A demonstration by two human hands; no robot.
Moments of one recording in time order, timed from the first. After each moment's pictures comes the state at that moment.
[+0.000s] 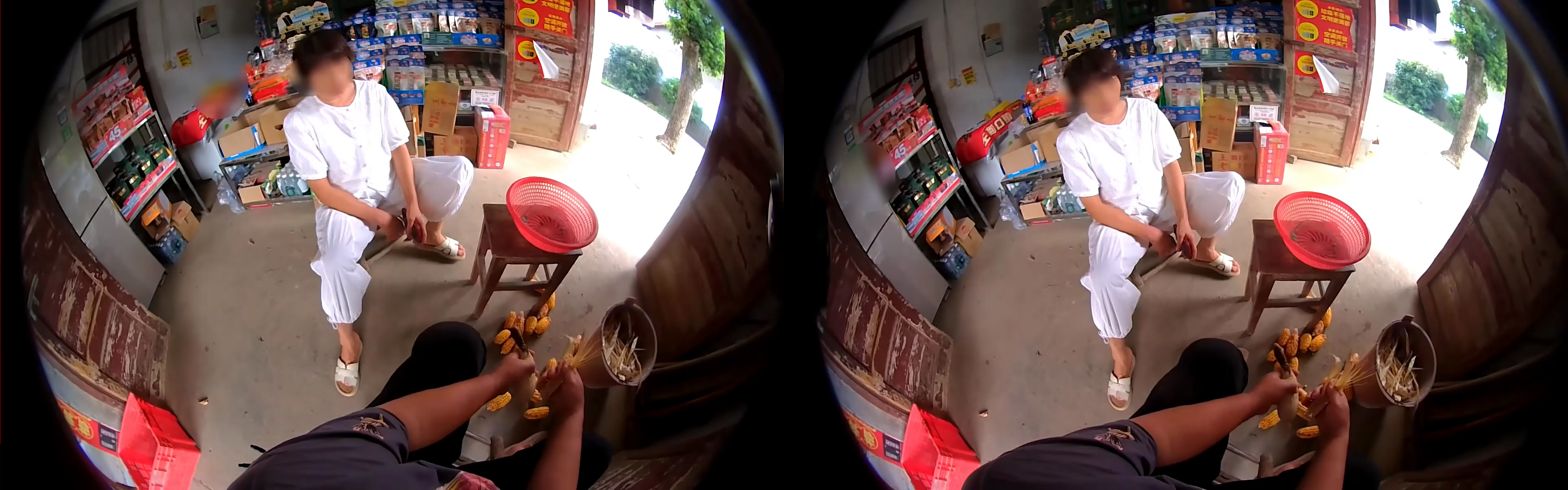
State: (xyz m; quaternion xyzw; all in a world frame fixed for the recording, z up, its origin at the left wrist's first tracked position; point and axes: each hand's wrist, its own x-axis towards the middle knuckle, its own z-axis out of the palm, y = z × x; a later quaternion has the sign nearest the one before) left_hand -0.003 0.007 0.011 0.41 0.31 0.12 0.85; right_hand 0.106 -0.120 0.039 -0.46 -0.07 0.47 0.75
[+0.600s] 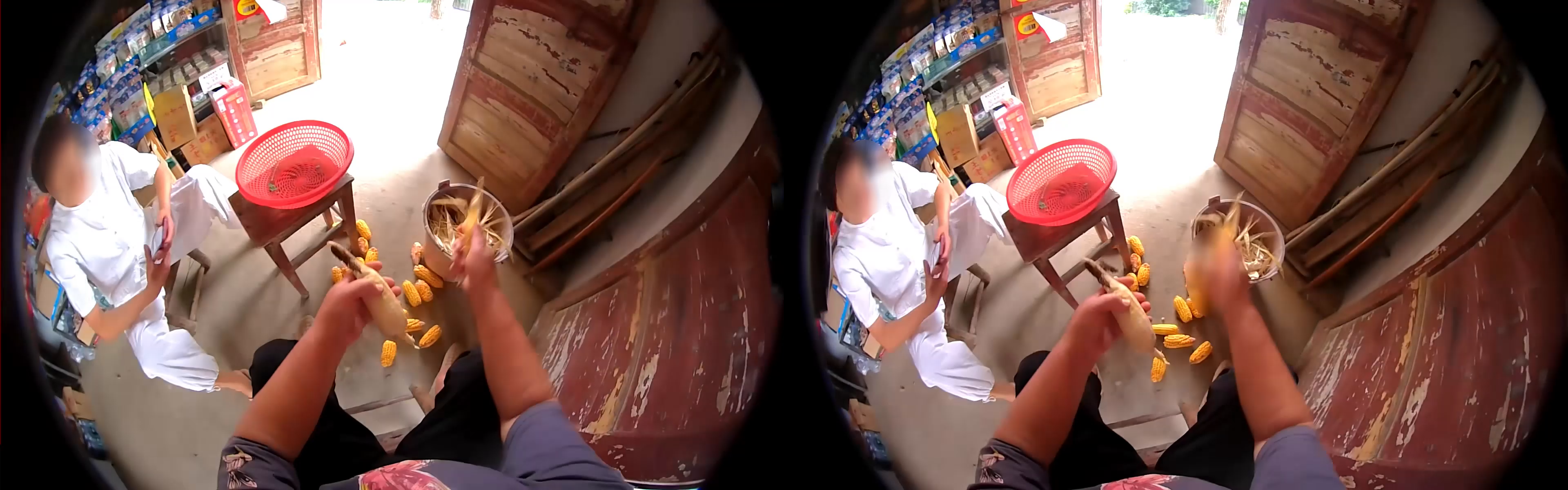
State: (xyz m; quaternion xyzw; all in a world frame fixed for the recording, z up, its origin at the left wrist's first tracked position) left_hand 0.056 0.034 0.133 0.34 0.19 -0.02 0.92; right_hand 0.237 -0.152 0.096 -0.53 -0.03 0.16 0.83
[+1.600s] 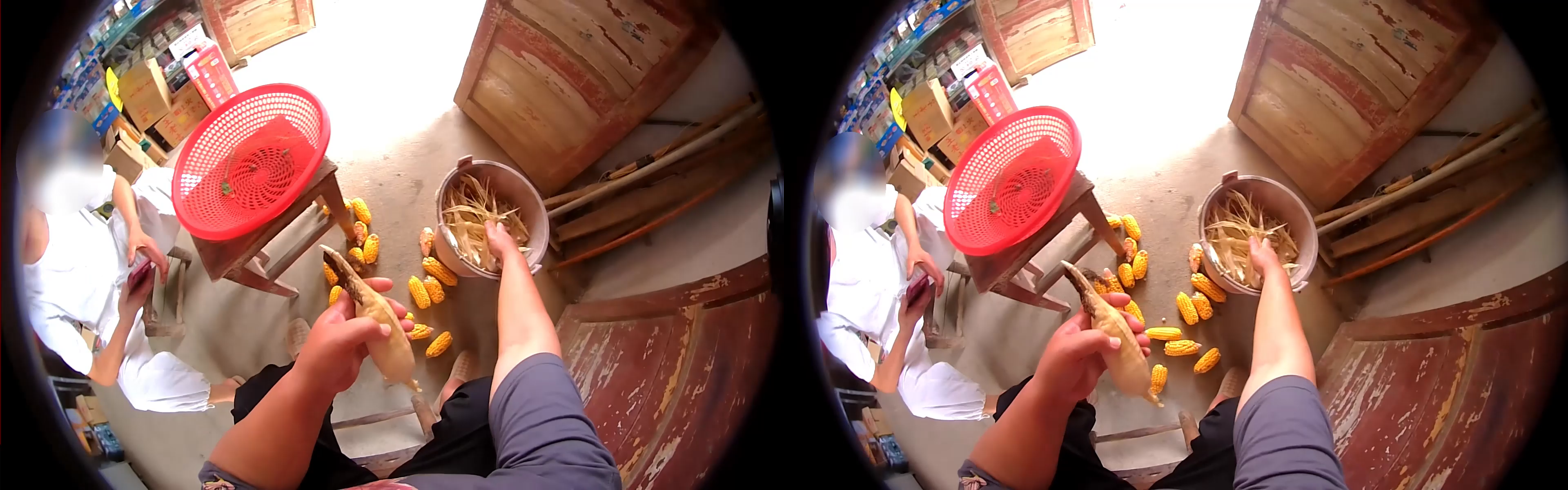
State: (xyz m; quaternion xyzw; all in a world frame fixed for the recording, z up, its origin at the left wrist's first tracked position) left_hand 0.140 0.057 0.128 0.37 0.25 -0.07 0.89; right_hand 0.469 -0.185 -0.153 -0.91 0.04 0.26 0.32
